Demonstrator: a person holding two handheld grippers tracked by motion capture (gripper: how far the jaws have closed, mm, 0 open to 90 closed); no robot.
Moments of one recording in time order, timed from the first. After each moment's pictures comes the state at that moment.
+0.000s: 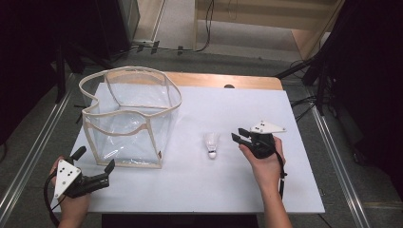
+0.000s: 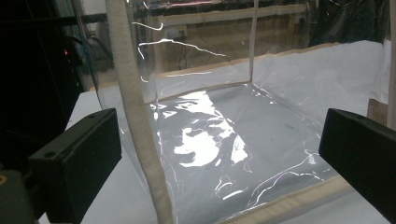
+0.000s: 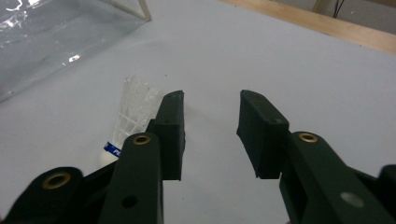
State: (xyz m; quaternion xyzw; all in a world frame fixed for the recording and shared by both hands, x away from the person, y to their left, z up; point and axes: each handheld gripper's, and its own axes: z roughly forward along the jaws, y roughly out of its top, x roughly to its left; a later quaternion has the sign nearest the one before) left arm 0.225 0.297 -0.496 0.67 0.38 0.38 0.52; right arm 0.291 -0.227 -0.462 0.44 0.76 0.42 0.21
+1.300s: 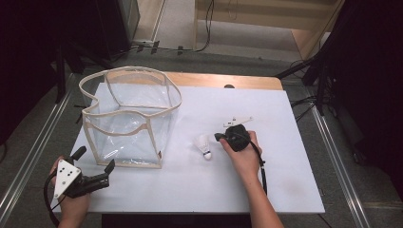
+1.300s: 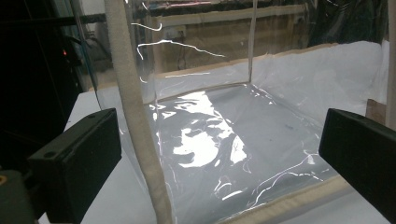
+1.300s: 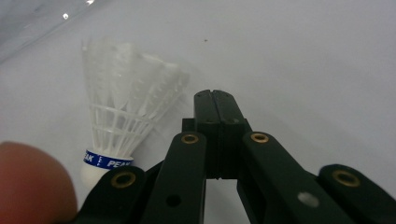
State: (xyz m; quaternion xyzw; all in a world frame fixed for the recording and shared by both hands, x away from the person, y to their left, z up) left arm 0.225 0.297 -0.496 0.67 0.38 0.37 0.52; right arm 0.337 -0.175 -0.492 0.43 0.82 0.36 0.12
